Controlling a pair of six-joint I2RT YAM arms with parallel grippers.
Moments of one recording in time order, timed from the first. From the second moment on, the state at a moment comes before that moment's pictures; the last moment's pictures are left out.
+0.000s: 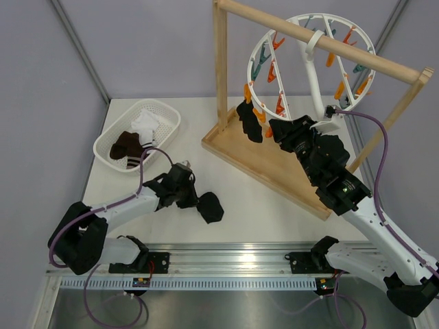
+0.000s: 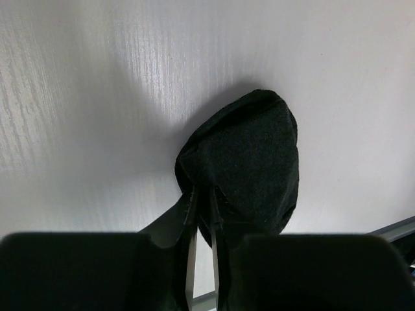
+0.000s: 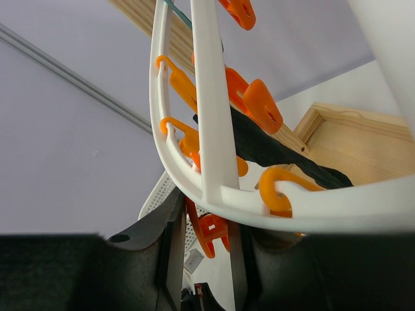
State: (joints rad) left arm -0.63 1.29 0.60 -0.32 0.06 -0.80; right arm 0.65 0.92 1.04 -0.11 0.37 0.77
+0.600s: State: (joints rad) left arm -0.67 1.17 0.93 -0.28 0.23 -0.36; right arm 0.65 0.91 1.04 -0.10 0.35 0.72
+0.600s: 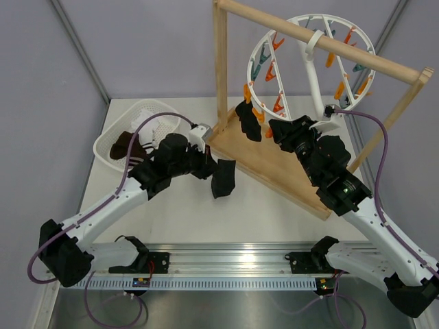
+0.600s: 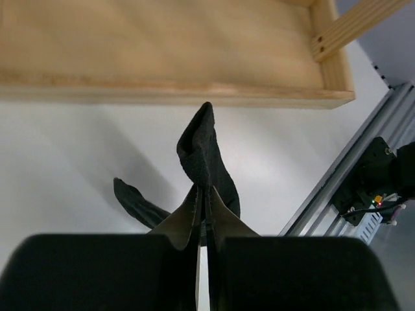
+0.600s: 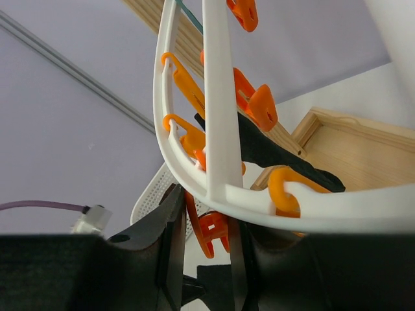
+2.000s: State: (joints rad) left arm -0.86 1.48 1.60 -0.50 0.42 0.32; right arm 0.65 0.95 1.13 -0.13 0.14 0.54
